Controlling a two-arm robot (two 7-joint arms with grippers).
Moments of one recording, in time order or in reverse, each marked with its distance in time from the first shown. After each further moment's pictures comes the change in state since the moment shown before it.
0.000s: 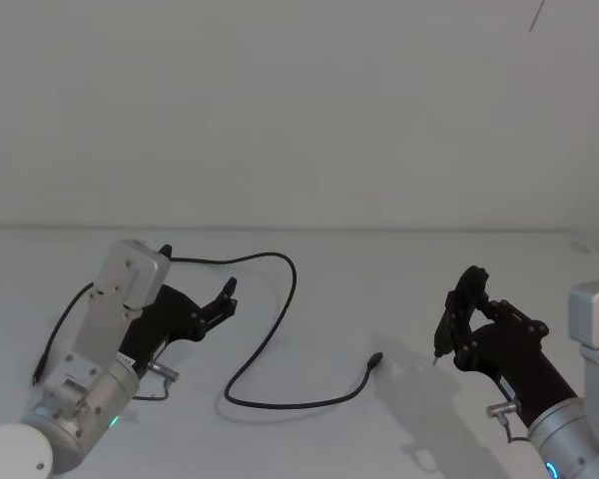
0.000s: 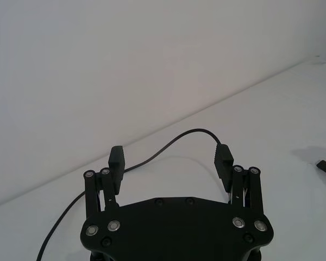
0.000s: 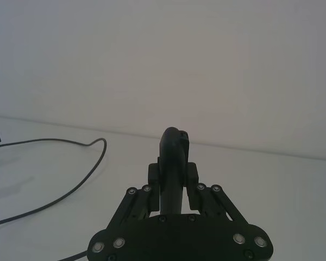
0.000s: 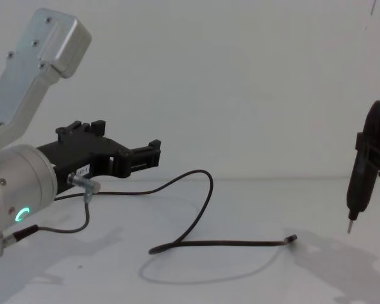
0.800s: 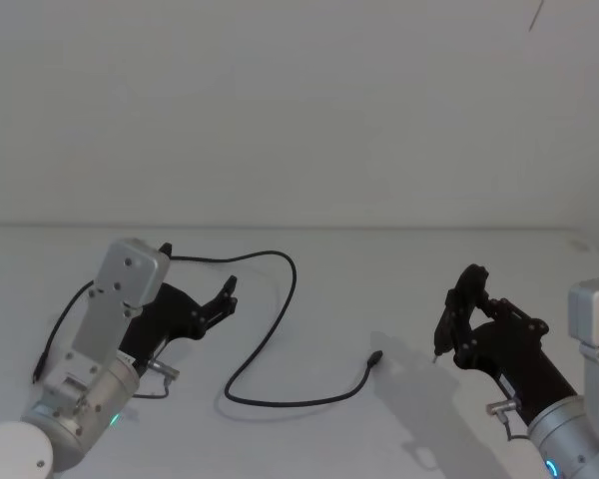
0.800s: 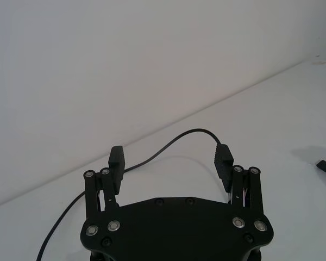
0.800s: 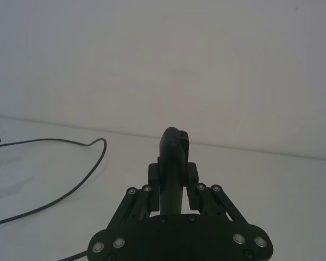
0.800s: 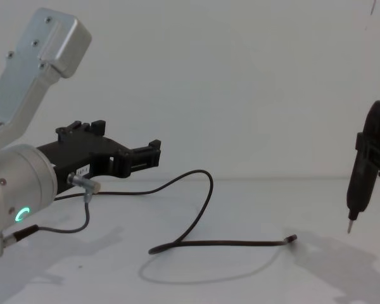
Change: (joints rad) left arm 0.000 0.000 0.000 0.000 0.000 0.001 0.000; right arm 0.000 0.000 0.000 0.000 0.000 0.000 0.000
